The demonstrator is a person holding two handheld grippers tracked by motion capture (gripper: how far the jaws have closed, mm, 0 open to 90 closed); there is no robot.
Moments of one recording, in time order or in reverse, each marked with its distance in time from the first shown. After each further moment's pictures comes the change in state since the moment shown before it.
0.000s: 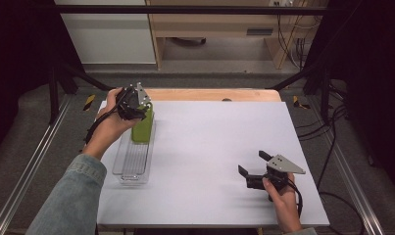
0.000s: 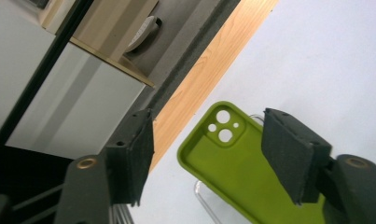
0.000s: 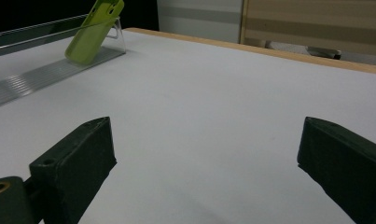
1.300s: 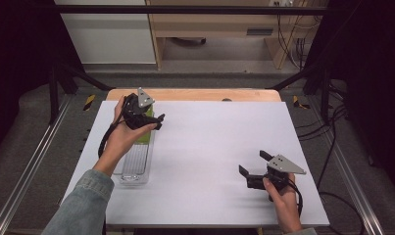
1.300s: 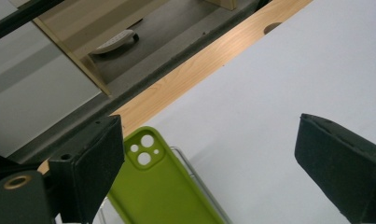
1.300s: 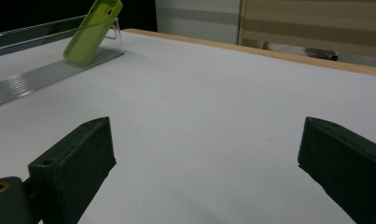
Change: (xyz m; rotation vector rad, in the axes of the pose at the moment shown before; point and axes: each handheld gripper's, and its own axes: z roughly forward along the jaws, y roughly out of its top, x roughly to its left) left arm -0.034 0.008 -0.015 -0.136 -0.114 -0.318; right arm 0.000 0.001 -0.001 -0.003 -0.008 0.000
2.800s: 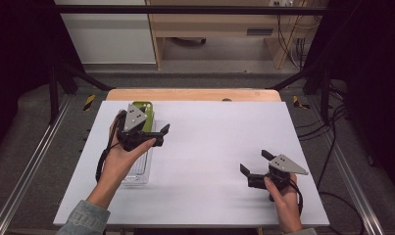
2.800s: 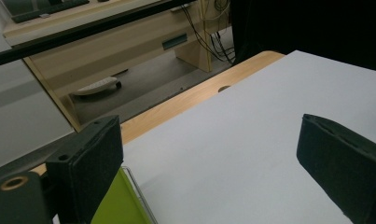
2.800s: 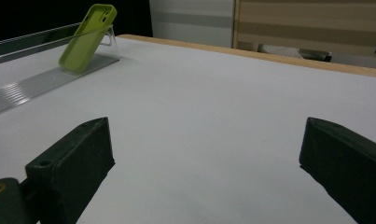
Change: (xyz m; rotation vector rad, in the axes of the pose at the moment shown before) left arm -0.037 -0.013 -0.067 -0.260 -0.063 -0.114; right arm -0.001 0.002 -0.003 -0.015 -0.018 0.021
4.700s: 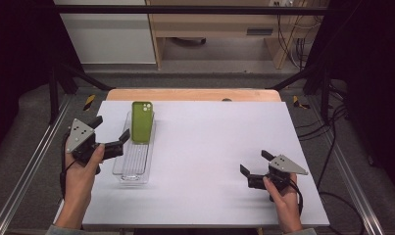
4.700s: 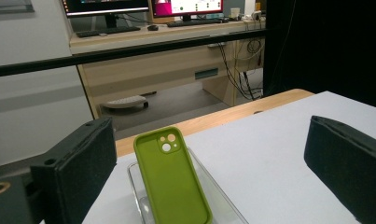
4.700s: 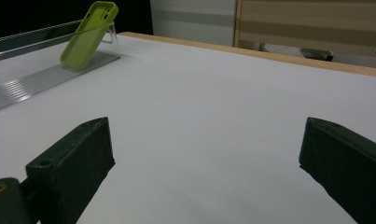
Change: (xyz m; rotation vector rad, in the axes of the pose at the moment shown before) left arm 0.050 -0.053 -0.075 -0.168 0.123 -0.150; right arm 0.000 0.000 0.000 0.006 0.004 -0.008
